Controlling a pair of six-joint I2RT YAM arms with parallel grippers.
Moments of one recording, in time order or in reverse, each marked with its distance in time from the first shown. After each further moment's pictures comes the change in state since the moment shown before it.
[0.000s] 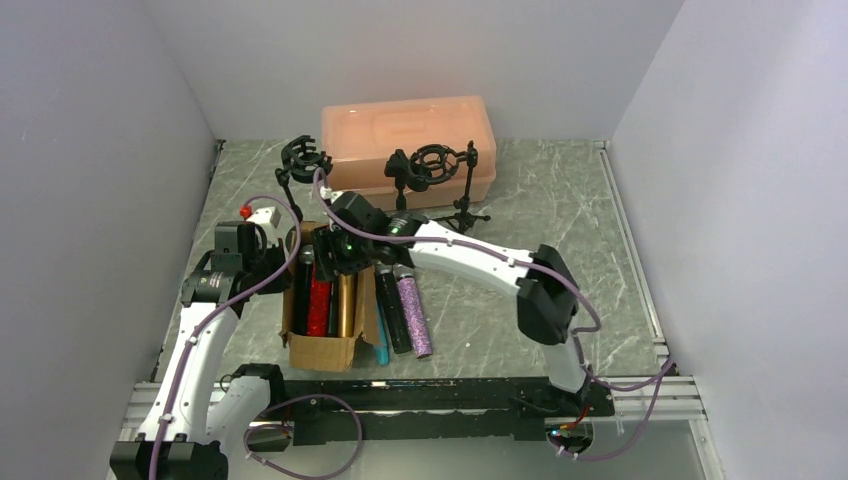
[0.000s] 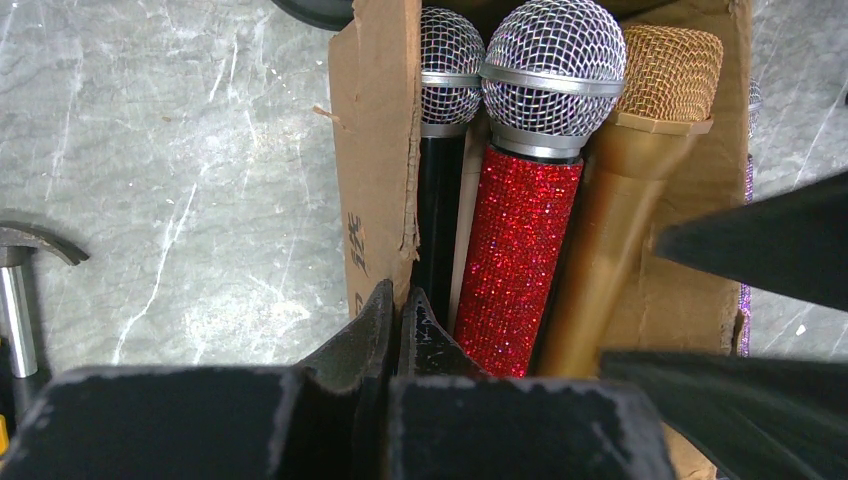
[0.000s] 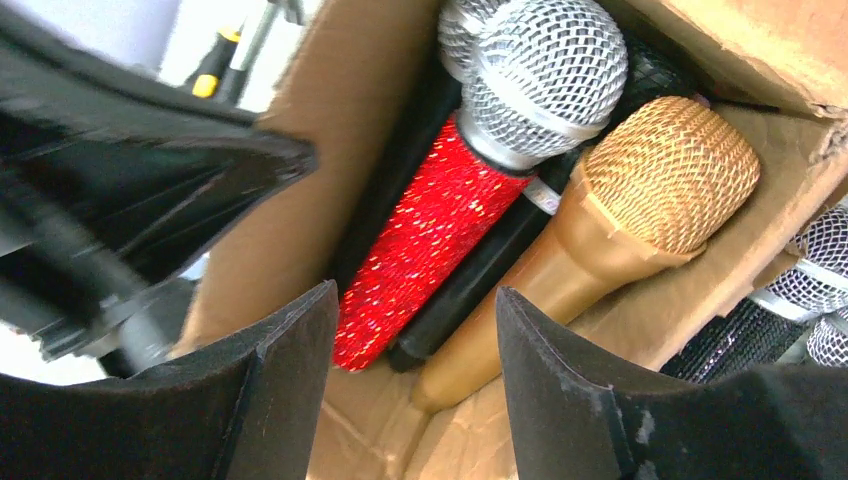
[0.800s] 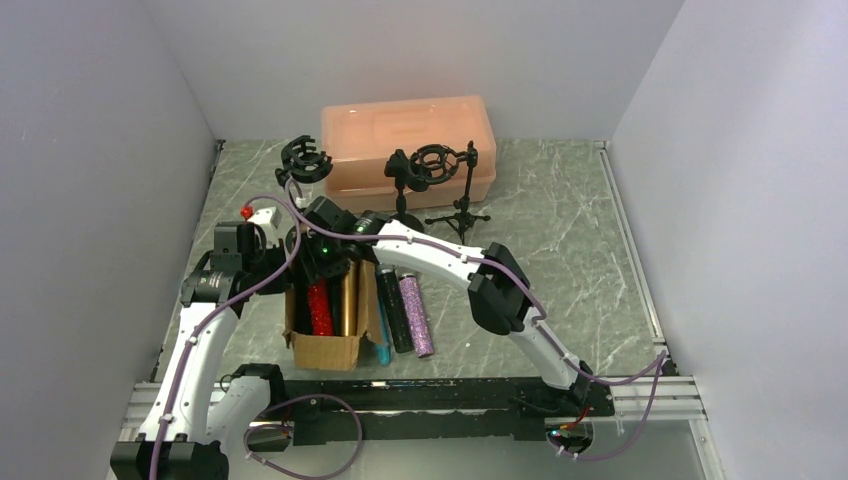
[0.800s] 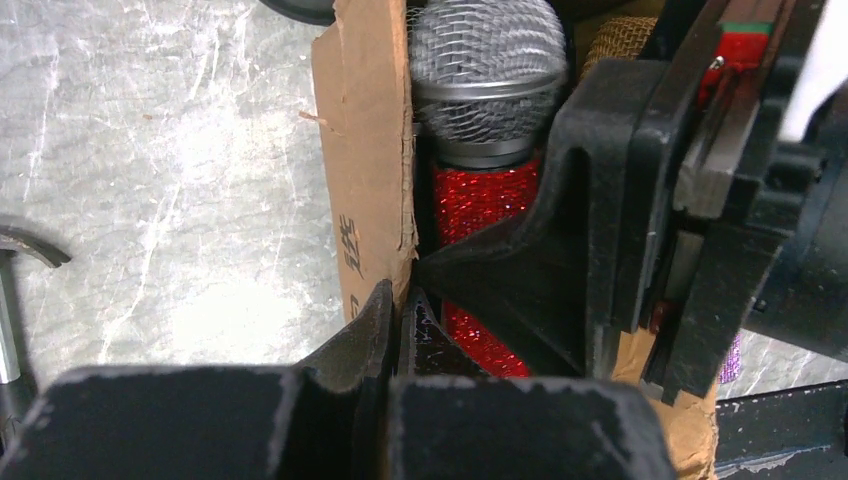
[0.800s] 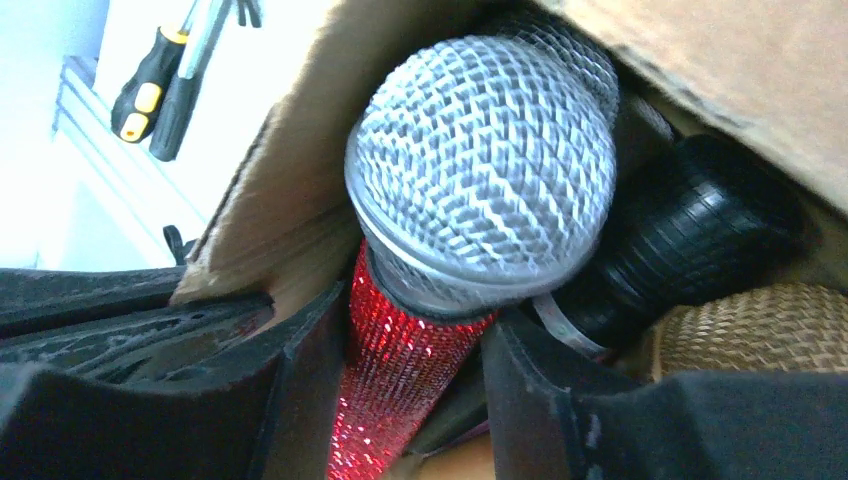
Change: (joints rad) left arm 0.003 0.000 0.000 -0.003 0.032 0.001; right arm 0.012 0.336 0.334 -0.135 -0.026 -0.033
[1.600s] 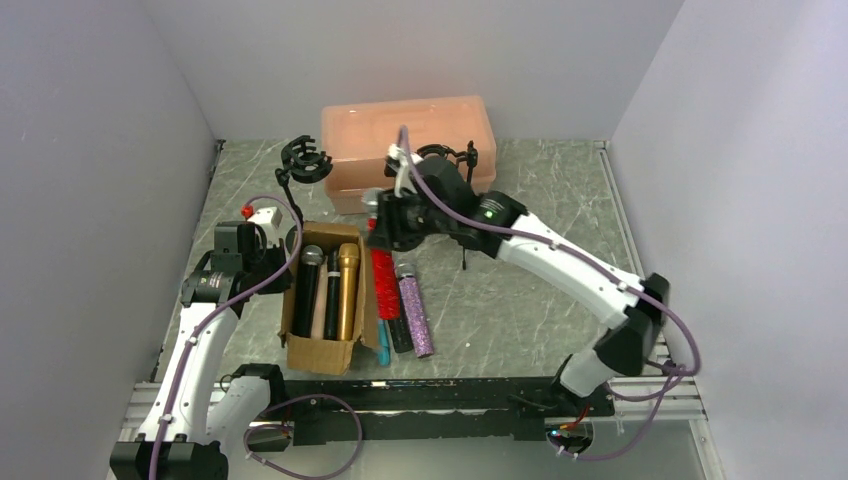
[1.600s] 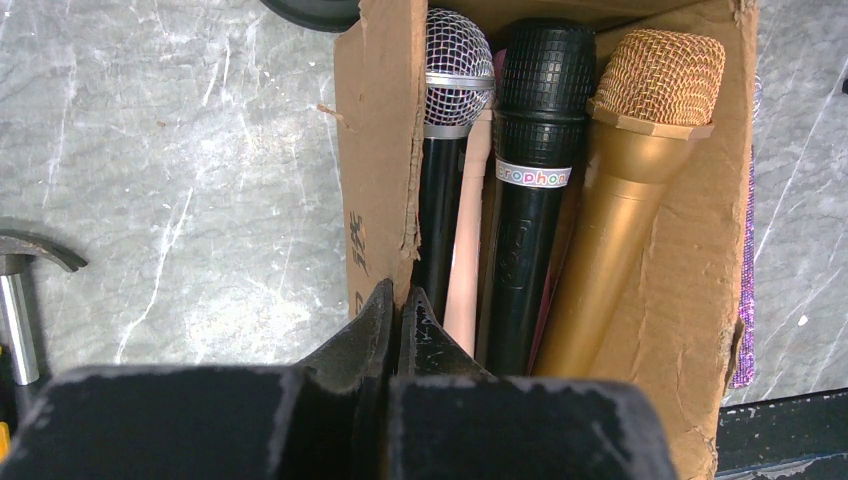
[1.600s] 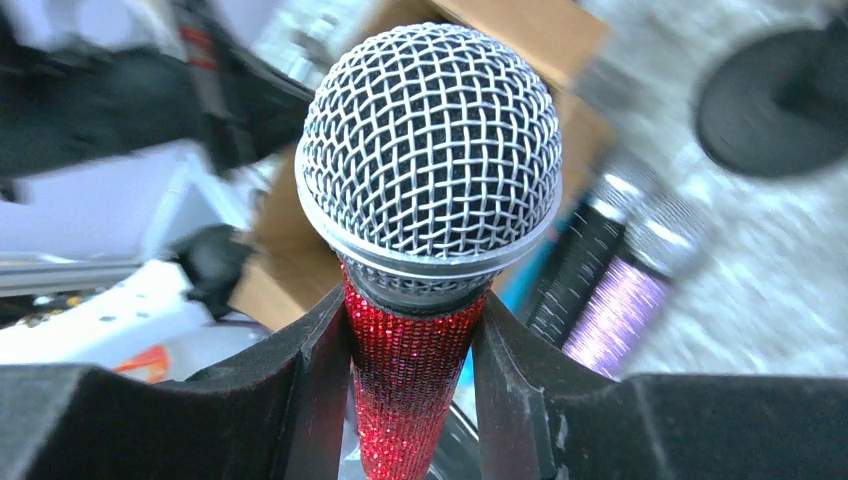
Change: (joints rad) left arm 0.001 -0.001 0.000 0.003 -0.018 0.018; right arm -0.129 -0.697 -0.443 0.058 -0.021 -0.051
